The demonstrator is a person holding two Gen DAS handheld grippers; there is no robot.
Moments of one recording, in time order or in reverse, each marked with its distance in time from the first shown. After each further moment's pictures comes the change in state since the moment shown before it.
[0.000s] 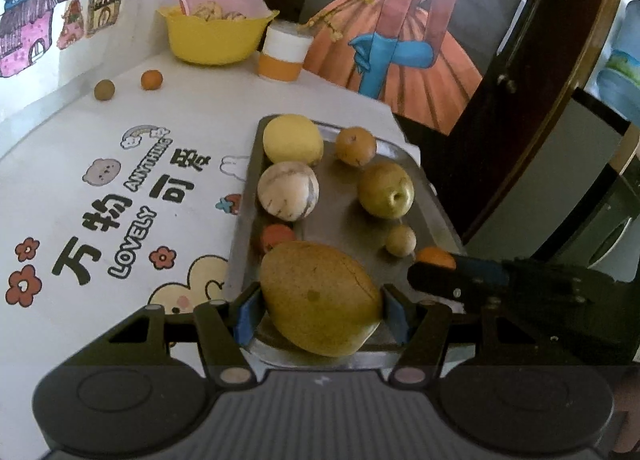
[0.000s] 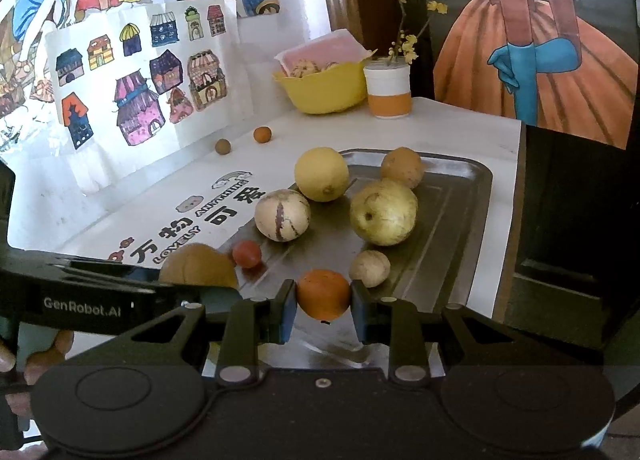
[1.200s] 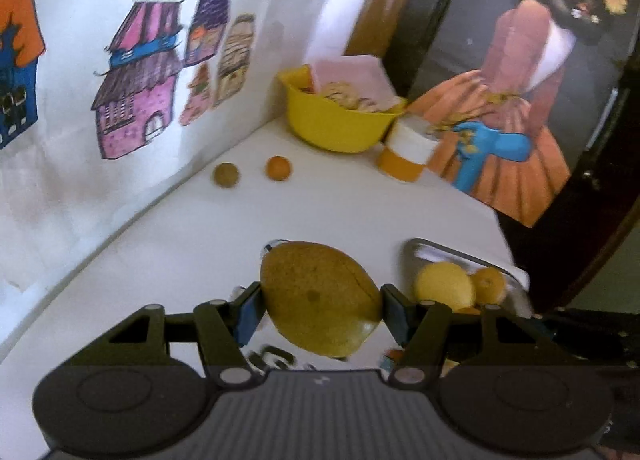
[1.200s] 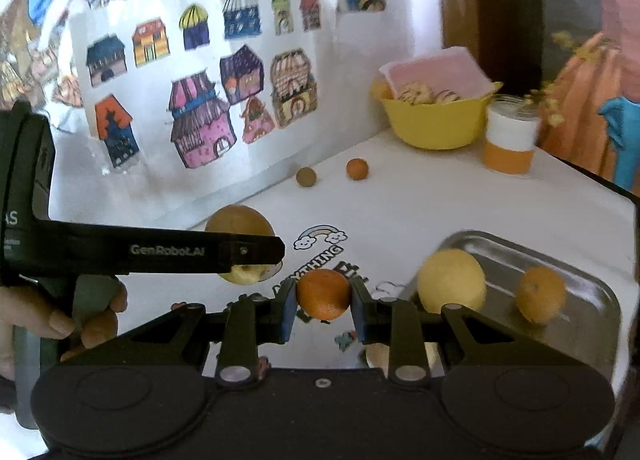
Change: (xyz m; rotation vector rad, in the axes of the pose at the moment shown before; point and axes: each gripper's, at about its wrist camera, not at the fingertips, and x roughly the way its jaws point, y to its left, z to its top) left arm -0.015 0.099 0.087 -0.151 -0.158 0.166; right arm 0.064 0.070 0.095 -0.134 0.039 0.163
